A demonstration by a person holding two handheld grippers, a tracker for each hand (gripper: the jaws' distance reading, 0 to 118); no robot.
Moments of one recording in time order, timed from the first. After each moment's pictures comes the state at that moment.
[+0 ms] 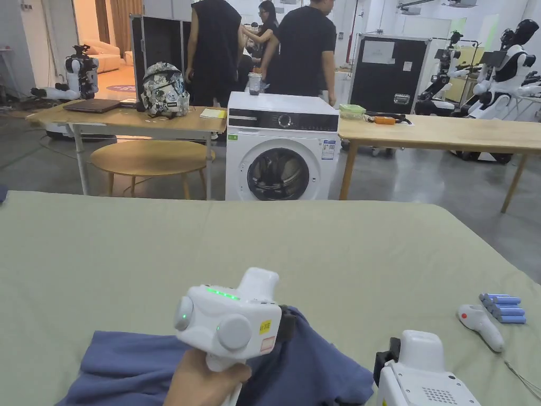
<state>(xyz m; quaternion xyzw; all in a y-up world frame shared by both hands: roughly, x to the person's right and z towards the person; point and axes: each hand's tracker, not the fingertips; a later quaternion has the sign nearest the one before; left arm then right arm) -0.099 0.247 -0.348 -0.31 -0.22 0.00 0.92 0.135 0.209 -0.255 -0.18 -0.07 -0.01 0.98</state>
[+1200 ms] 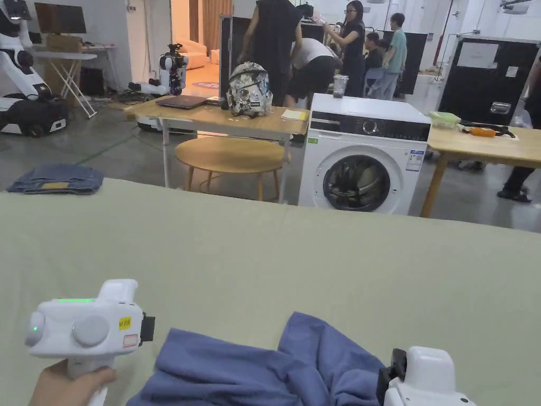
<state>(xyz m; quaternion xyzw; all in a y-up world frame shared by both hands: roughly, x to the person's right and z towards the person) -0.392 0.215 -0.364 -0.39 0.04 0.11 0.92 0.036 0.217 -0.306 -0.17 0.04 0.01 0.98</state>
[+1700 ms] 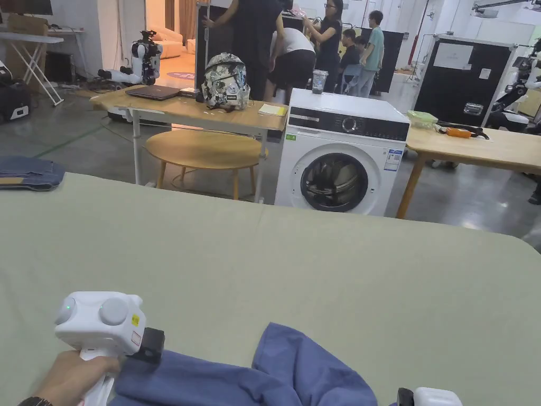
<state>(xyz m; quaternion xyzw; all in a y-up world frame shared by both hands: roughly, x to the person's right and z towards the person) -0.362 0.148 -0.472 -0.54 0.04 0.10 0.84 0.066 0.195 -0.323 -0.21 0.01 0.04 0.98</state>
